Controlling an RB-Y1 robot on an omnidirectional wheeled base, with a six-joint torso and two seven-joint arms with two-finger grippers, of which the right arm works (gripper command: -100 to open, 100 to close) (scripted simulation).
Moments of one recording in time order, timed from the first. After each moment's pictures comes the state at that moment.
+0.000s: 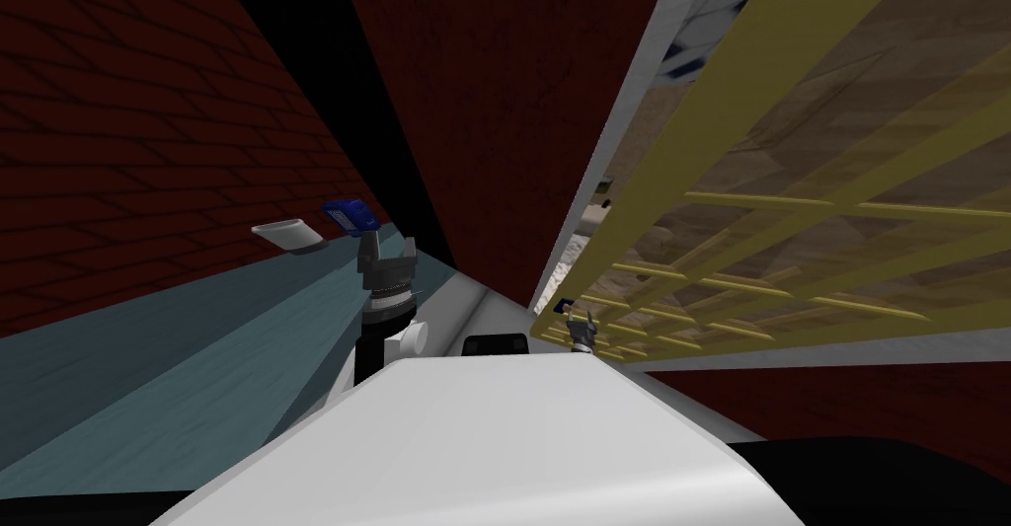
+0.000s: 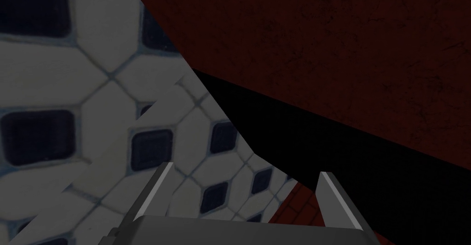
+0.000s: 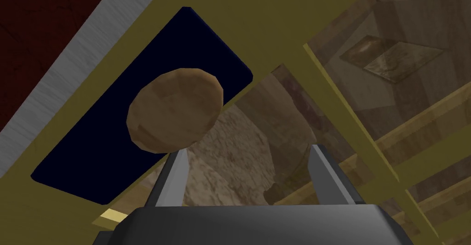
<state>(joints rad) 0.36 -0.35 0.30 -1.01 -0.84 -1.07 -0.46</state>
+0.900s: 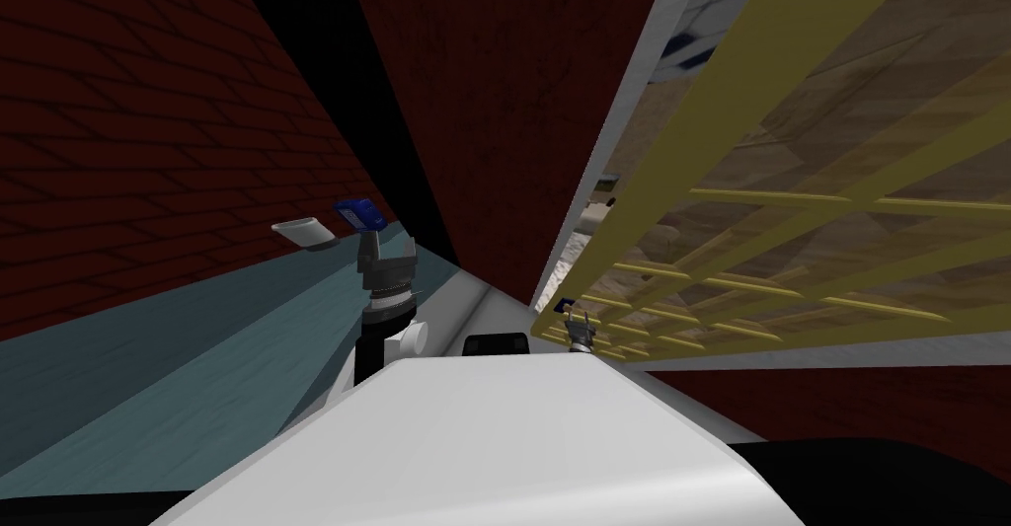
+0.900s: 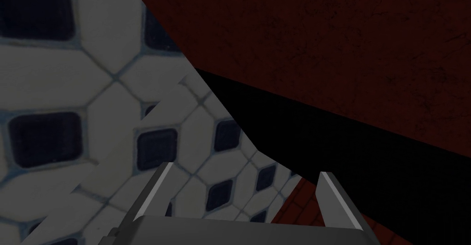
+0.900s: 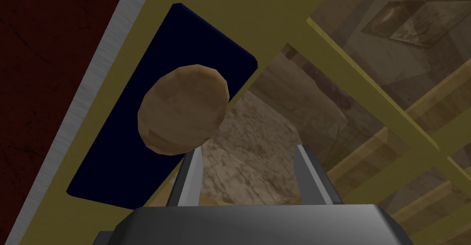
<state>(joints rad) 0.35 -0.35 0.34 -1.00 -0.91 -1.08 -0.60</state>
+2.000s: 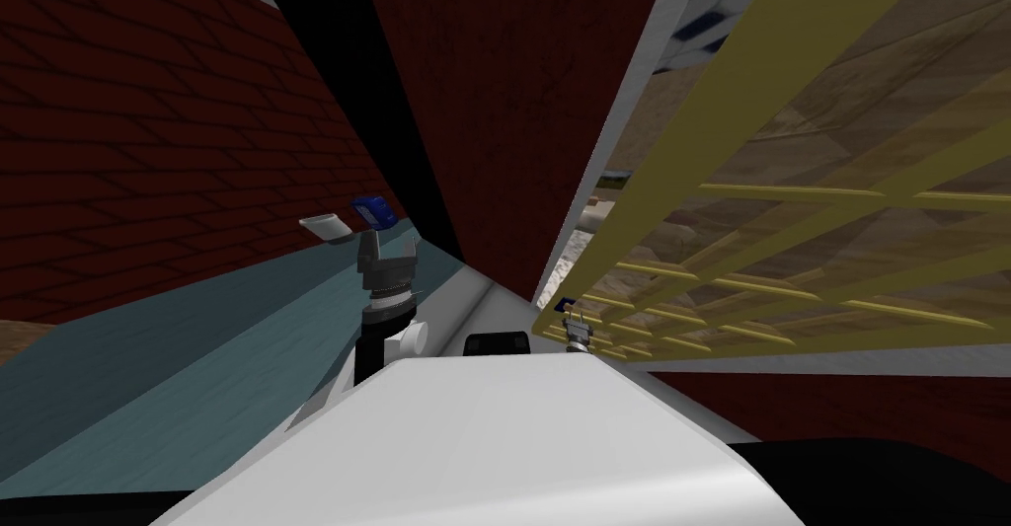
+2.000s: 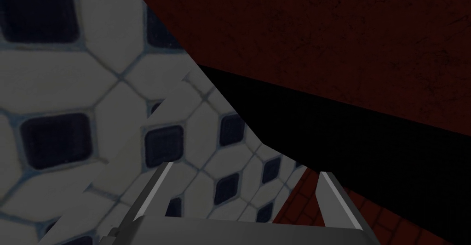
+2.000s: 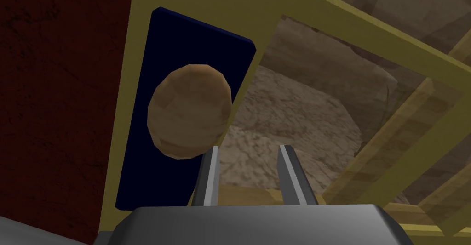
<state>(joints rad) 0.35 -0.37 0.40 -1.05 -1.02 -1.06 -0.78</state>
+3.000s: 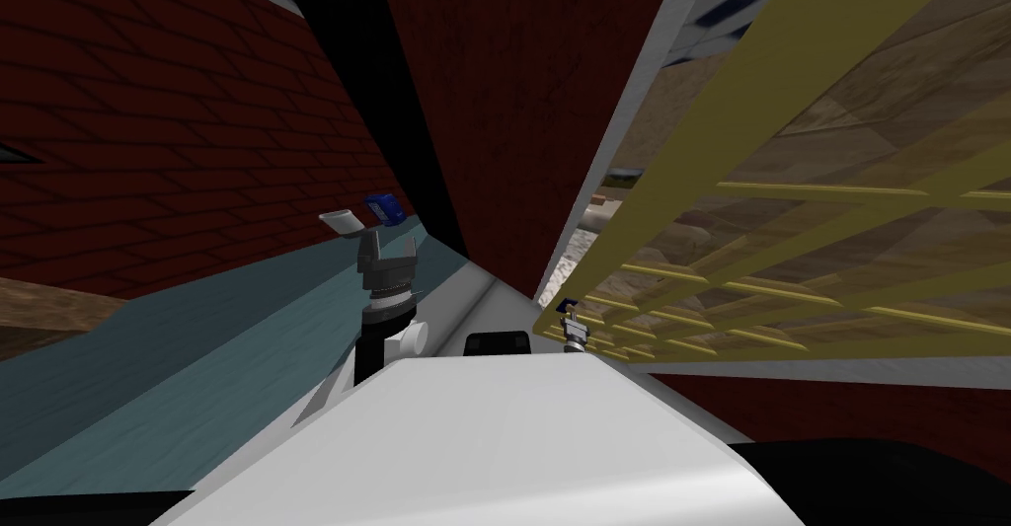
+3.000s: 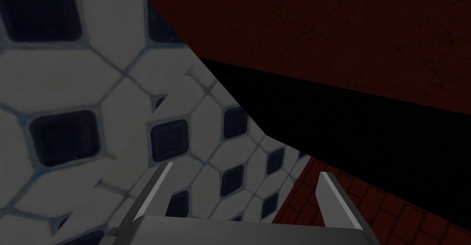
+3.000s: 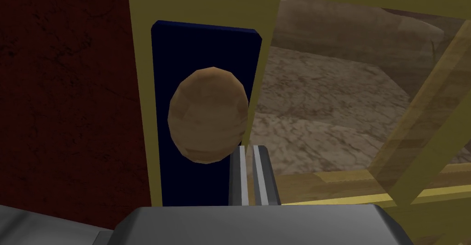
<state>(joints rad) 0.35 -0.37 0.46 -1.09 -1.10 -1.07 -0.95</state>
